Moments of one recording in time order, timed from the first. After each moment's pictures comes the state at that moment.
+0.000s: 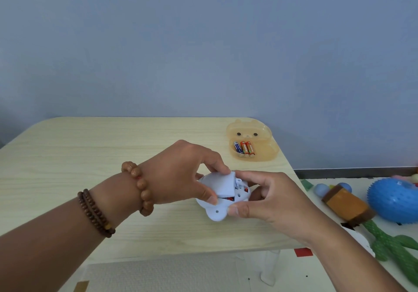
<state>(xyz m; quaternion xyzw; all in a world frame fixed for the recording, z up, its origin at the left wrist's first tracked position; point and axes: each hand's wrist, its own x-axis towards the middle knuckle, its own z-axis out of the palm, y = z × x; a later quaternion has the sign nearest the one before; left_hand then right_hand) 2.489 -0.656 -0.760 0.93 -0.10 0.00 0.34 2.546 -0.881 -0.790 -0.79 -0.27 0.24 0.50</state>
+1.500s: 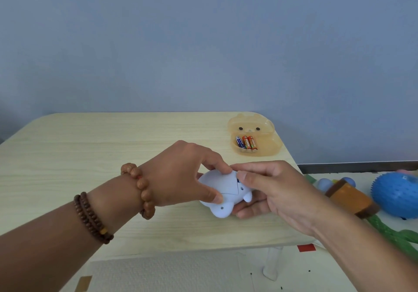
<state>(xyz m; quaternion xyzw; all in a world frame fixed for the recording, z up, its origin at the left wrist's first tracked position) 2.490 -0.655 -0.772 0.94 -0.08 -0.02 0.33 2.561 -0.872 -0.794 -0.69 -0.16 0.34 0.62</state>
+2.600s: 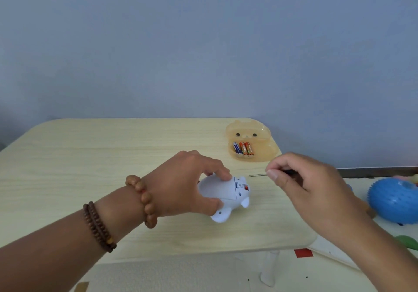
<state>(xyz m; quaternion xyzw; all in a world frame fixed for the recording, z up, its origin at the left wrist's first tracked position) 2.487 -0.662 -0.781 0.96 -0.09 0.03 0.26 2.555 -0.916 -0.773 -0.87 -0.32 -0.09 0.37</state>
